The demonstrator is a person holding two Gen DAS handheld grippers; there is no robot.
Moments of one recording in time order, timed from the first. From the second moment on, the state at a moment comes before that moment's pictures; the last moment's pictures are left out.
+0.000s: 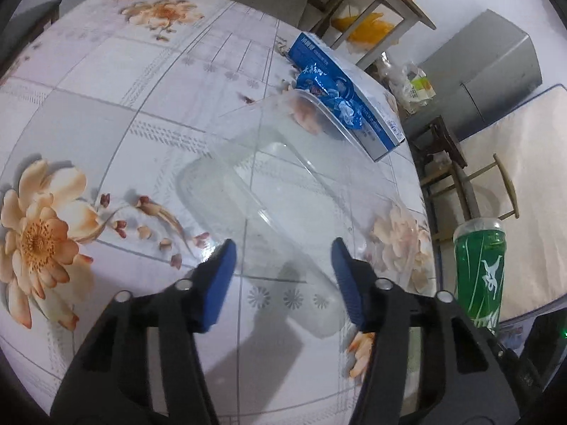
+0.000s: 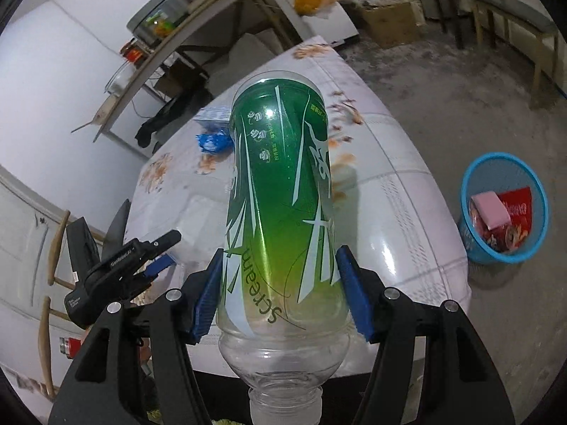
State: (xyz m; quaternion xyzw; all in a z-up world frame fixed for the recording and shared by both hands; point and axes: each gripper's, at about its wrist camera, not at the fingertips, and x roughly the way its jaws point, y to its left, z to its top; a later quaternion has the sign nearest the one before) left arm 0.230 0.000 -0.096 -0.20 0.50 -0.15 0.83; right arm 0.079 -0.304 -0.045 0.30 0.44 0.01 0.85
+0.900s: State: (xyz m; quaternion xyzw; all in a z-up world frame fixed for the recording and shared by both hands) left arm 0.152 0.024 -0.089 -0.01 0.51 -0.17 0.84; right arm 0.108 -0.260 -0.069 0.21 0.48 0.03 0.85
